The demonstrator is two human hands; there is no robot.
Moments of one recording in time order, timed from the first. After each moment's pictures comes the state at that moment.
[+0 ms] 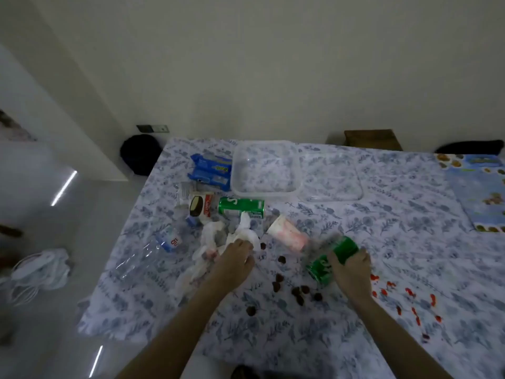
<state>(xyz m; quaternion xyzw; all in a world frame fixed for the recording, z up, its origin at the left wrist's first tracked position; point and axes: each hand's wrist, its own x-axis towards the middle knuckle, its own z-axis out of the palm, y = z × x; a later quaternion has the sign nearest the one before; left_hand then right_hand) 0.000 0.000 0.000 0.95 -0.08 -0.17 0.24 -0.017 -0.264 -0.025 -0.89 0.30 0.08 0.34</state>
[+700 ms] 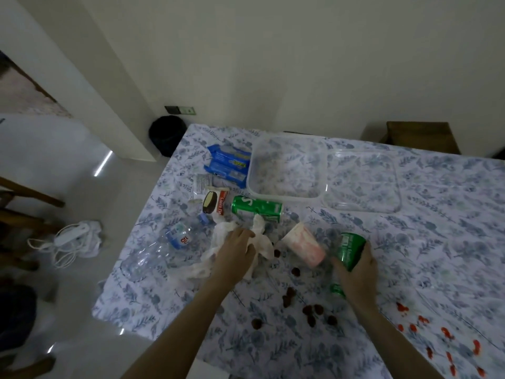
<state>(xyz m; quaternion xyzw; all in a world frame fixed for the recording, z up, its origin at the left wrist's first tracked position) 0.041 0.010 -0.019 0.96 0.02 -0.09 0.27 0.031 -0.252 -0.043 -0.87 0.25 0.08 0.43</state>
